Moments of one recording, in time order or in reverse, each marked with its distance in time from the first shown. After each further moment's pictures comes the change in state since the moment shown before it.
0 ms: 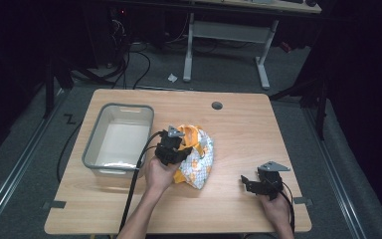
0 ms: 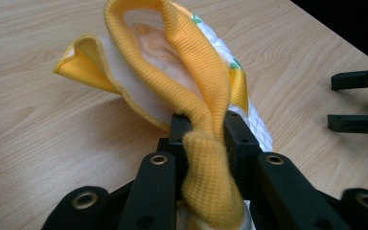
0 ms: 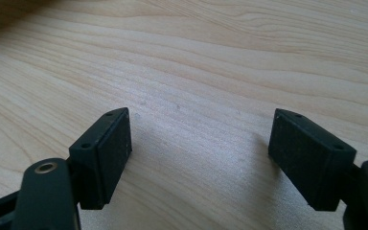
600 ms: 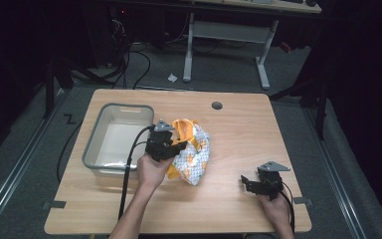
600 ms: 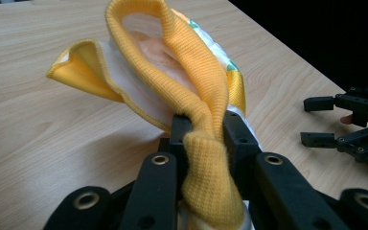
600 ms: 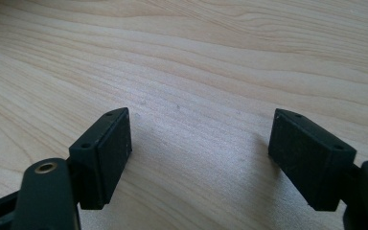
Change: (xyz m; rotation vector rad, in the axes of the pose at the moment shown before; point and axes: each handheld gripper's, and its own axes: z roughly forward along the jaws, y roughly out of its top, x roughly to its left) left arm 0.014 0.009 -0.034 -0.067 -0.046 -0.027; right arm 0.000 0.000 0.000 0.000 0.000 0.000
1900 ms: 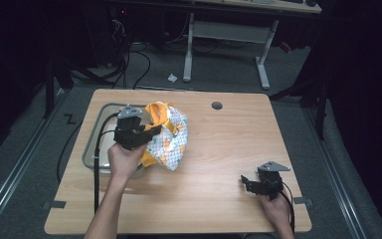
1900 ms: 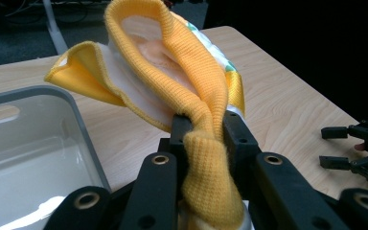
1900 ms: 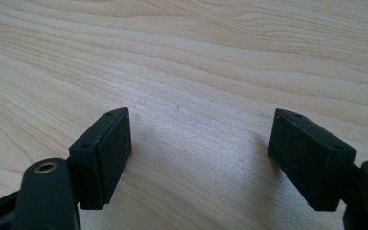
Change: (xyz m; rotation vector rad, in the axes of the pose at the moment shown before) left arm 0.041 0.018 -0.069 -0.107 0.072 -0.016; right arm 0.000 0.000 0.000 0.000 0.000 0.000
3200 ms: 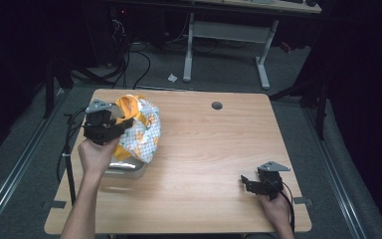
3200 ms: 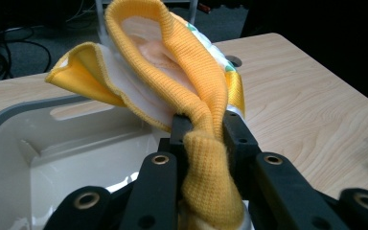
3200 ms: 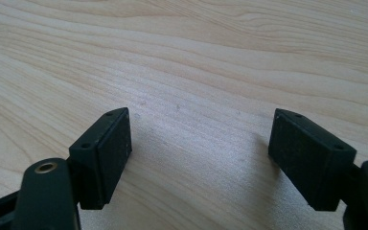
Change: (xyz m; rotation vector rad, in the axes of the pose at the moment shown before) left arm 0.048 0.001 -0.047 -0.012 0.138 -0.015; right arm 0.000 0.000 0.000 0.000 0.000 0.001
